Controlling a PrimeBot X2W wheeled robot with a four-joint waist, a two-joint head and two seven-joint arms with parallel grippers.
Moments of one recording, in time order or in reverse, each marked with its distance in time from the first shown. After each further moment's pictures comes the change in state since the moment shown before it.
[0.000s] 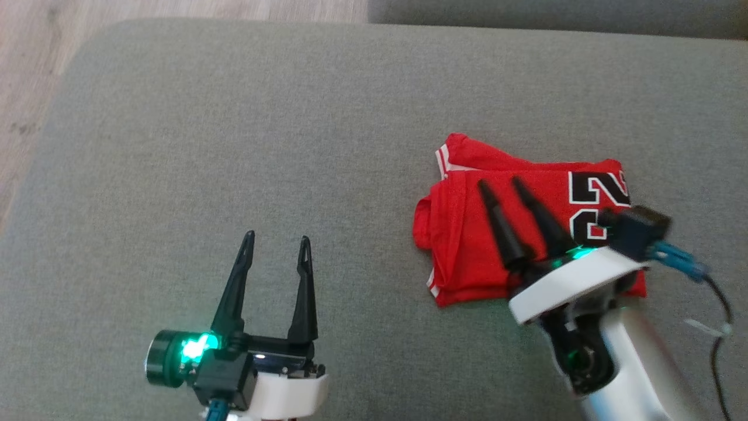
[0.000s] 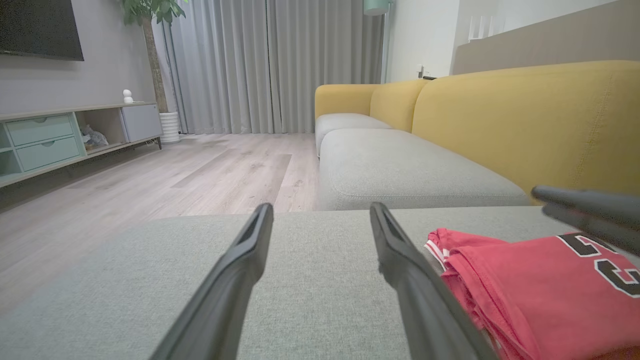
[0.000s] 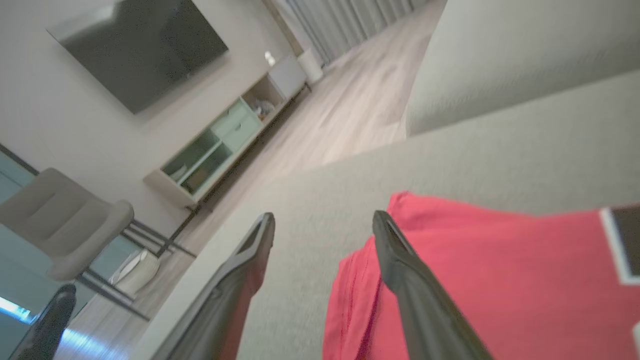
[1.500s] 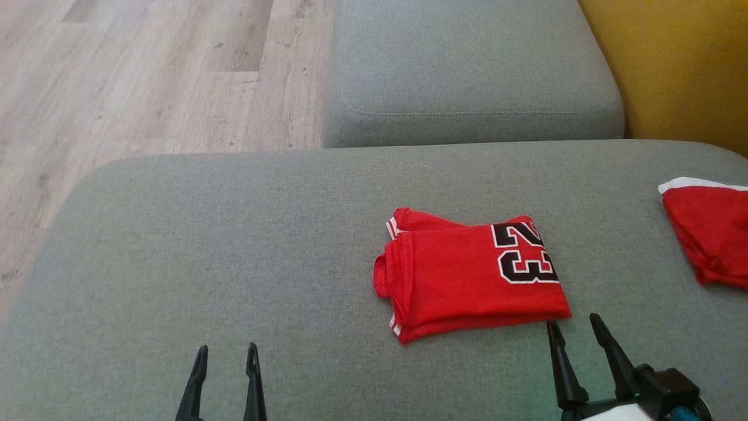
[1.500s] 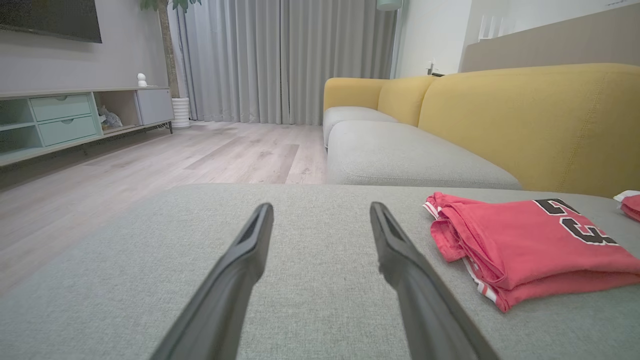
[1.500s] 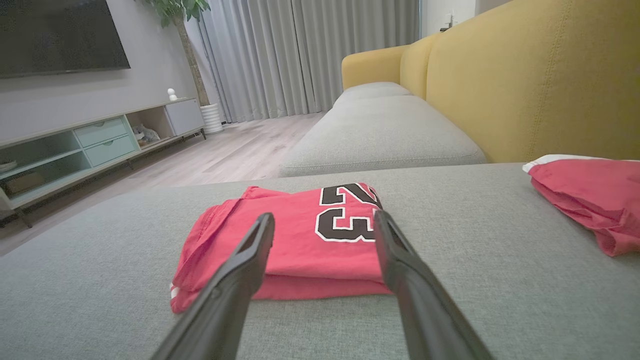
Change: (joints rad) left arm 0.260 0.000 0.166 0.111 -0.049 -0.070 0.000; right arm 0.377 0.007 -0.196 0.109 -0.447 0.000 -0.353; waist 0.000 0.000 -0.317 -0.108
